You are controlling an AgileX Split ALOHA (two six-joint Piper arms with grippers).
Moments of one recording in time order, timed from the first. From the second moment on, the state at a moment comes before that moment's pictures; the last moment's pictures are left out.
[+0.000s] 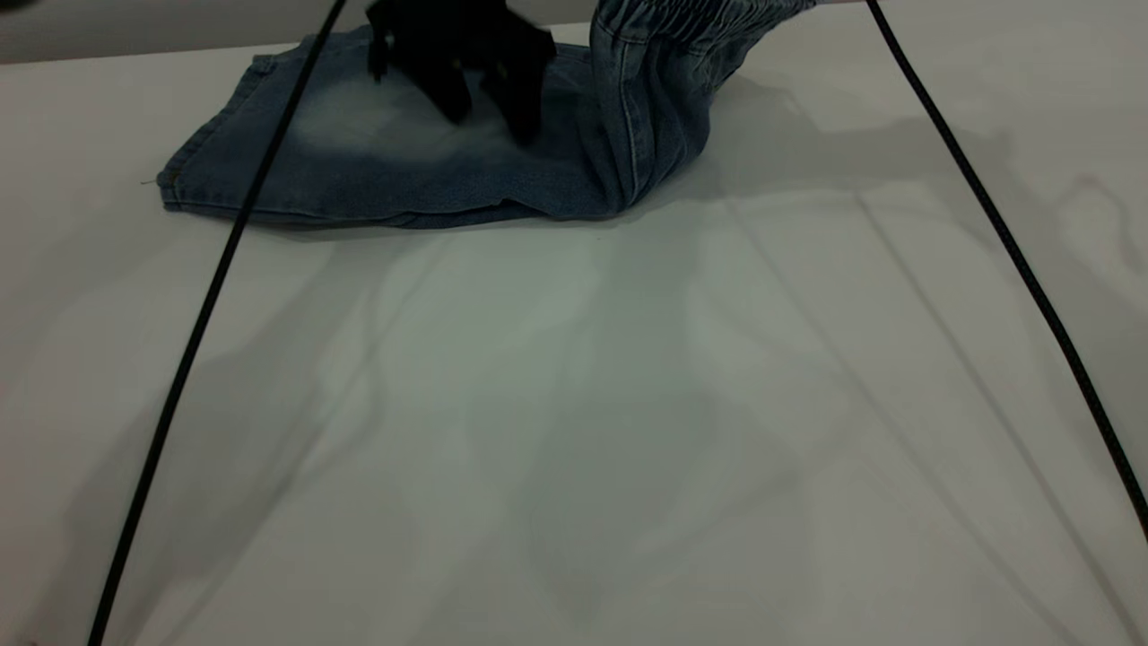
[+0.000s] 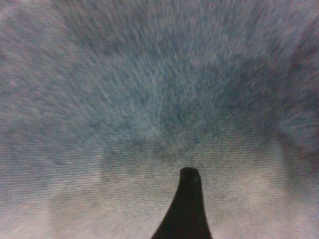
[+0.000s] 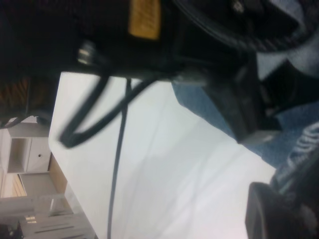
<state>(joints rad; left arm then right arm) -0.35 2.71 -2.43 -0.10 1.14 0.26 0.18 2.41 -1.91 1.12 1.15 -0.66</state>
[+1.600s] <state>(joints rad) -0.14 2.77 -2.51 0.10 1.22 0.10 0.18 2.41 -1.91 1.16 1.17 -0.66</state>
